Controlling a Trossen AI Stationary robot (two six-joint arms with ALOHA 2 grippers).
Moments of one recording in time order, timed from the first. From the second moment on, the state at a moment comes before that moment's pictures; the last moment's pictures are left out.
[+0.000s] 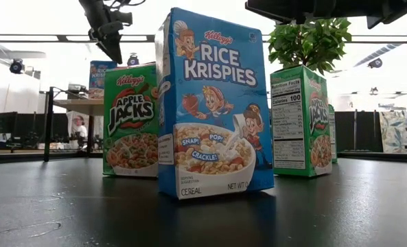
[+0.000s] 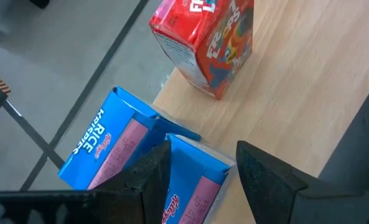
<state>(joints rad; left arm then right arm) 0.75 1.26 1.45 -1.11 -0.20 0.28 0.10 1.14 0.58 0.58 0.10 -0.47</state>
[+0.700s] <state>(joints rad) 0.74 1.10 1.45 -1.39 -0.24 0.37 0.10 1.14 0.58 0.58 0.10 -0.47</state>
